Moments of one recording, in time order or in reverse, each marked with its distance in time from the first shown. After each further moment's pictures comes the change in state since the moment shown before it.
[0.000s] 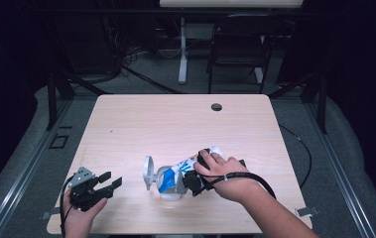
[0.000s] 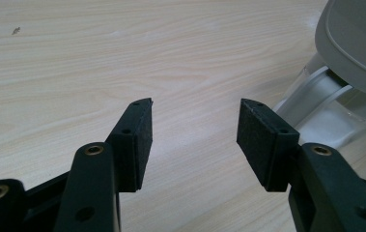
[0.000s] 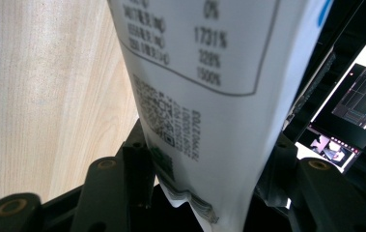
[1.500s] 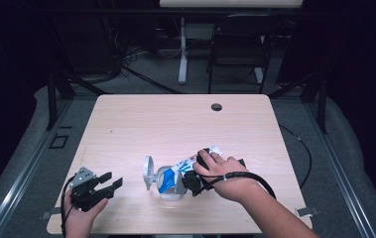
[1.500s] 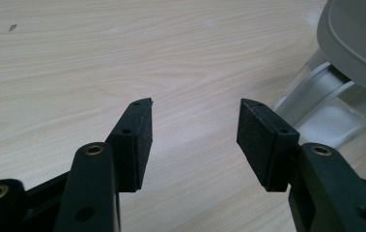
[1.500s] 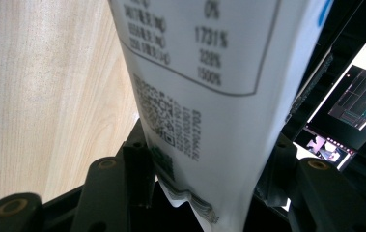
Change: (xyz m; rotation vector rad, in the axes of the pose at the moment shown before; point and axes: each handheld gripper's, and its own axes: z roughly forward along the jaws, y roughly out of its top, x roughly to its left) left arm 0.000 -0.001 0.002 0.012 -0.001 0.003; right arm 0.000 0.001 0.000 -0.002 -0.006 -0.010
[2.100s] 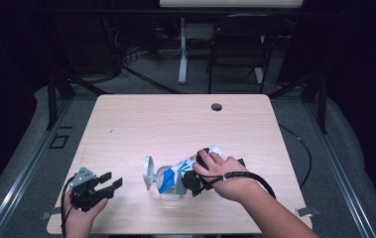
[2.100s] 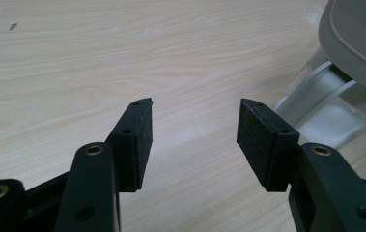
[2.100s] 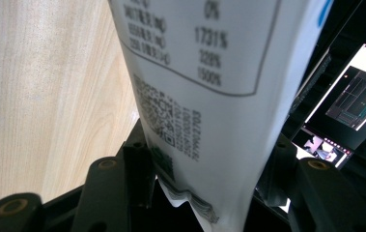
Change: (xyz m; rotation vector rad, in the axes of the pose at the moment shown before) left arm 0.000 0.000 0.000 0.006 0.001 0.001; right arm -0.001 0.001 0.000 0.008 -0.005 -0.015
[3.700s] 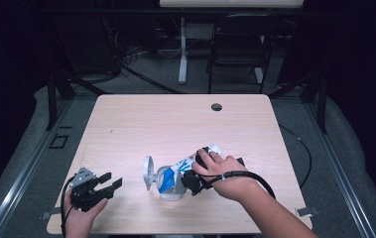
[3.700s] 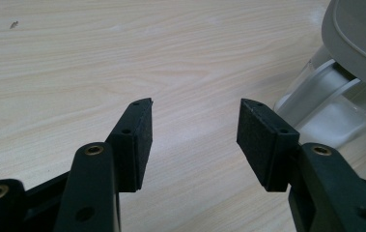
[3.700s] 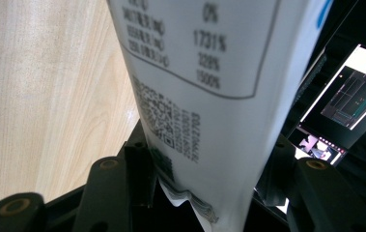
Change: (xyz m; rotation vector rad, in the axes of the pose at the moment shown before) left arm 0.001 -0.001 0.000 0.002 0.000 -0.003; right arm -0.001 0.001 0.002 0.010 -0.013 -0.010
